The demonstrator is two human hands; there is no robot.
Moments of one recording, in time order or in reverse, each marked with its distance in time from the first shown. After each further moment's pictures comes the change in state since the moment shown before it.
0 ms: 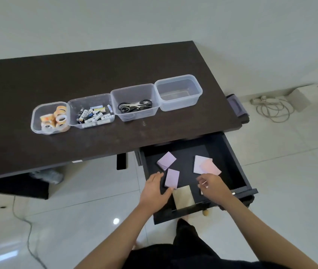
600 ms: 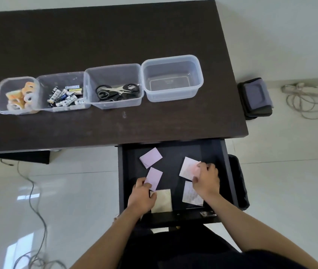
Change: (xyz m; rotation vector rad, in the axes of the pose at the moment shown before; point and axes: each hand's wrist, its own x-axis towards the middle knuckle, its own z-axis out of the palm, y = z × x) left_hand 0.054 0.007 0.082 0.138 -0.108 -0.335; right_hand 0.104 0.069 -0.005 -0.238 0.009 0.131
